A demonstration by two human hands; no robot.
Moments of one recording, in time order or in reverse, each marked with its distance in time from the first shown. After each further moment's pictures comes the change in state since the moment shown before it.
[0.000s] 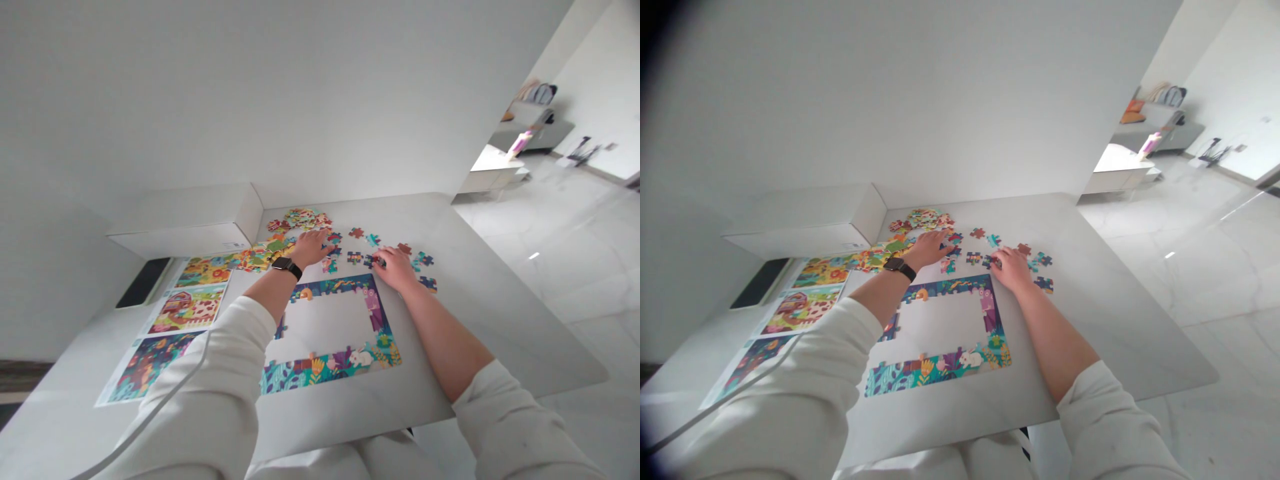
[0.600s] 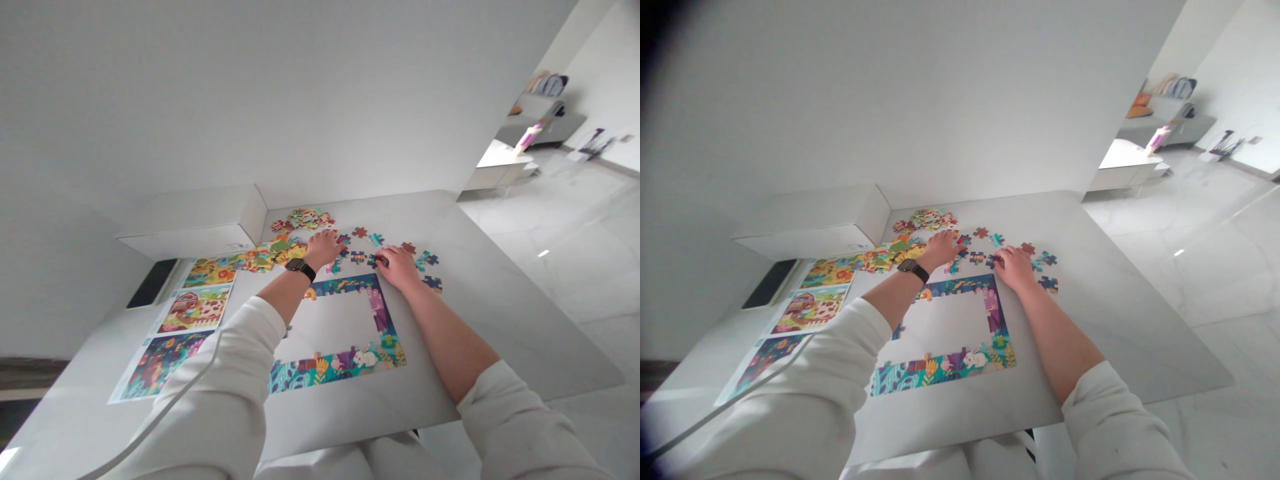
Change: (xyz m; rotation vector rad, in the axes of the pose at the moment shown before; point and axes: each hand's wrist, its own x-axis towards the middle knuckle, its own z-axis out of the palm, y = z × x) left_hand 0.004 0.041 -0.008 -0.084 -0.019 -0.192; right_hand 0.003 -0.005 -0.001 -0.007 -0.019 0.055
